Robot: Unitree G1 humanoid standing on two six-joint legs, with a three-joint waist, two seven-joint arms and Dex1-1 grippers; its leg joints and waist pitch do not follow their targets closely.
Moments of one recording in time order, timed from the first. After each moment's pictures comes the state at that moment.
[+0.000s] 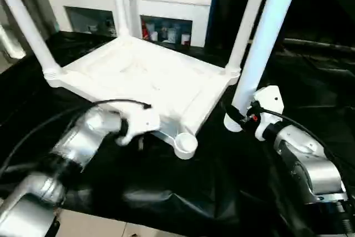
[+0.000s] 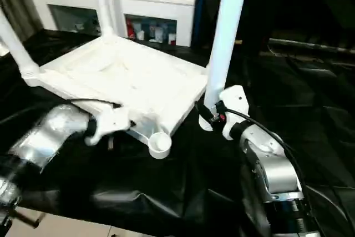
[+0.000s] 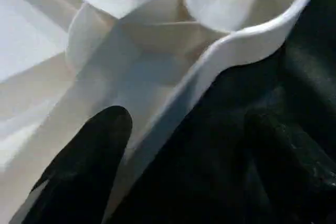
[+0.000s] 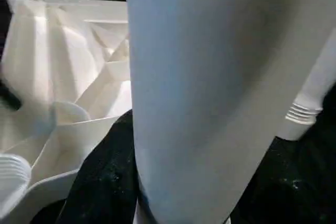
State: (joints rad) left arm -0.69 0.53 -0.48 0.56 0.17 -0.01 -1.05; right arm -0.28 -0.34 0.02 0.05 0.16 0.27 0.54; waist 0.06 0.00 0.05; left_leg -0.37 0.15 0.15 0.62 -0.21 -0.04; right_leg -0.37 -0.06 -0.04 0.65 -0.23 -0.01
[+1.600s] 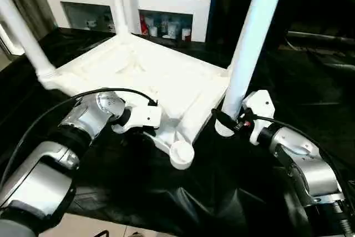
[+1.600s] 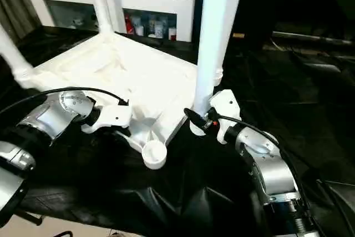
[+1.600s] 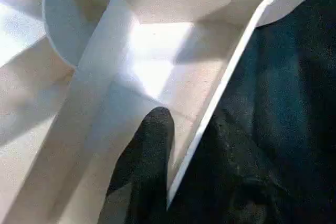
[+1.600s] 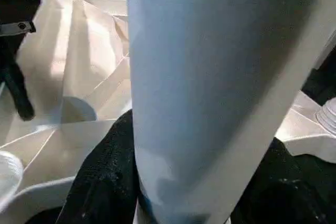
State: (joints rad) left arm -0.82 0.49 -0.50 0.76 0.22 -0.05 -1.36; right arm -0.28 -0.34 0.08 0.06 0.17 0.21 0.62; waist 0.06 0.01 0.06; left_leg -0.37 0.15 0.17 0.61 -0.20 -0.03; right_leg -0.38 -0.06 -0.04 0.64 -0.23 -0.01
